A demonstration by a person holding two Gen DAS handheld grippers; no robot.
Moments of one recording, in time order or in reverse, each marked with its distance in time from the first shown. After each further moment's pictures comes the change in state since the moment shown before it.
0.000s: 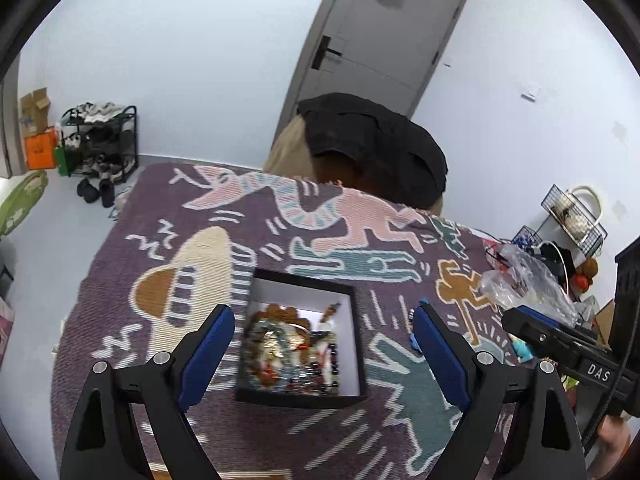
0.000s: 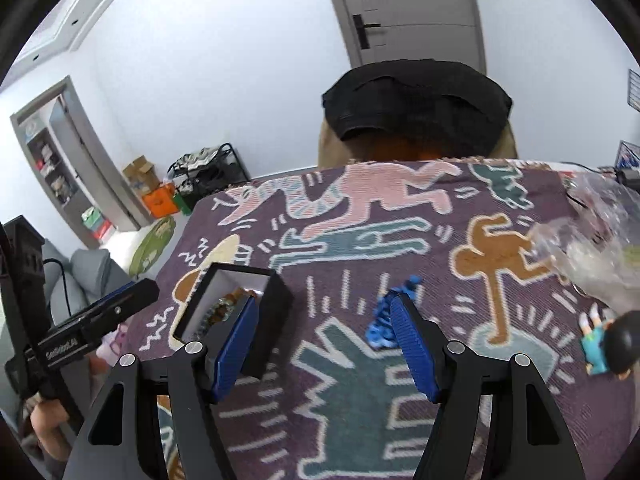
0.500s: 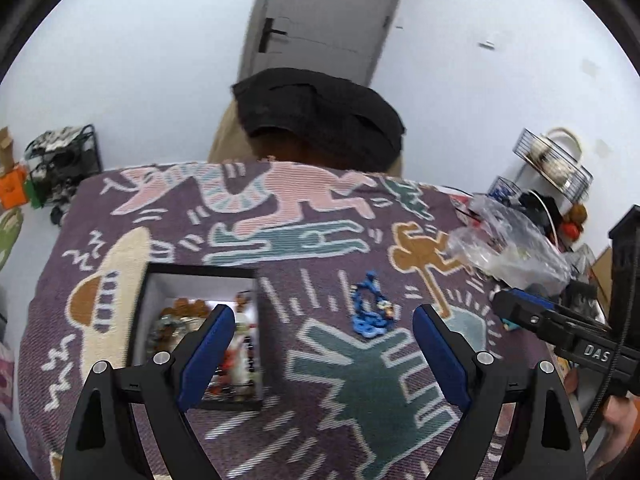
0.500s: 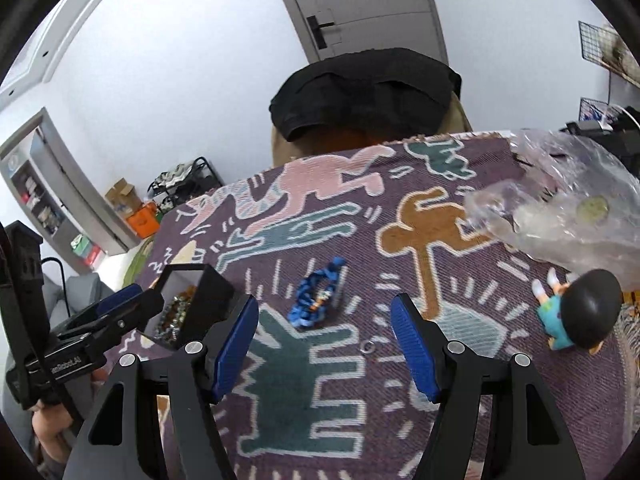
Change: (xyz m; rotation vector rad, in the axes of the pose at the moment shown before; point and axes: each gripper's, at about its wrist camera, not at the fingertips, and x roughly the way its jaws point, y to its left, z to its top) left arm 0.036 -0.084 -0.016 0.168 0.068 -0.059; right arm -0.017 -0.076 -0.019 0.108 -0.007 -0.034
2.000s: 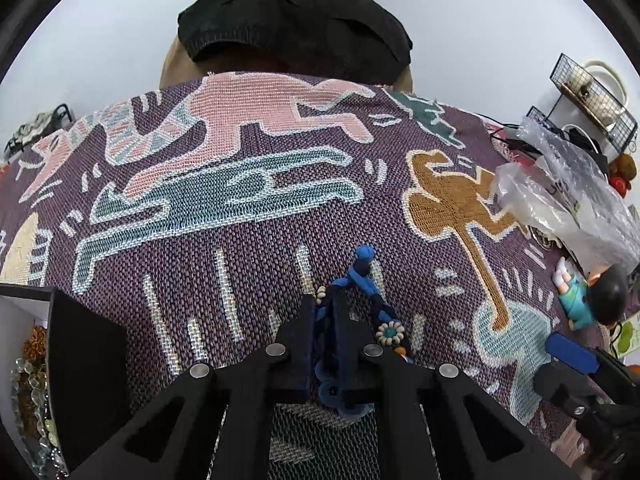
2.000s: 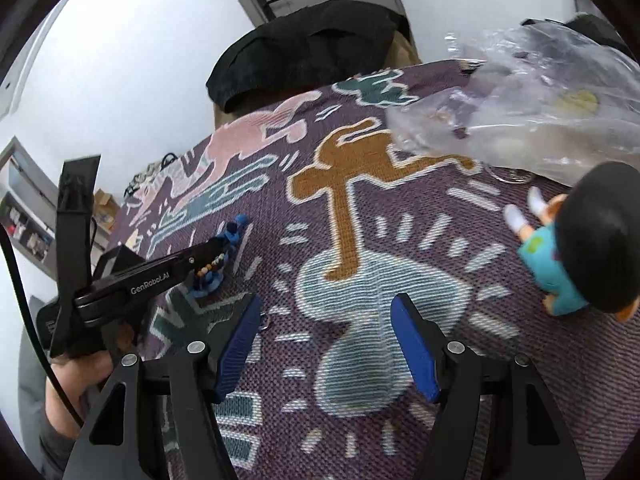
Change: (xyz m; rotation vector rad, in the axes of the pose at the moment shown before) left arm 0.157 -0.035 -0.005 0.038 0.235 0.054; right arm 0.054 -0.080 -0.035 0.114 0.086 -0.035
